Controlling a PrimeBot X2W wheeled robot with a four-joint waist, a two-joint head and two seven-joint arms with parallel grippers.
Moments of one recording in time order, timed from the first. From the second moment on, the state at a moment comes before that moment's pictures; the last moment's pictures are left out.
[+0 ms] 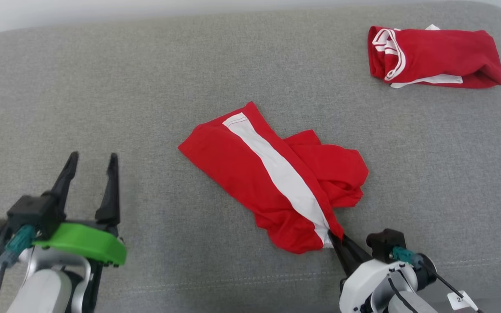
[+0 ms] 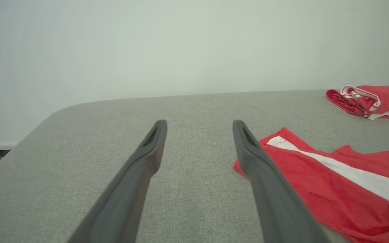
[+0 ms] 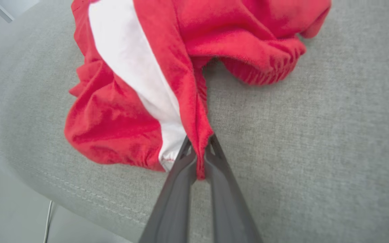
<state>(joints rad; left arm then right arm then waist) -0.11 0.32 -0.31 -0.04 -0.49 0.11 -0.16 -0.07 -0.06 0.45 0.48 0.26 0.03 -0.18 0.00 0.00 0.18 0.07</state>
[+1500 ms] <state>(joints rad) -0.74 0.20 -0.52 0.45 -0.52 0.01 0.38 -0.29 -0.03 0.56 0.47 0.23 0.07 -0.25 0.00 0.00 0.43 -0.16</state>
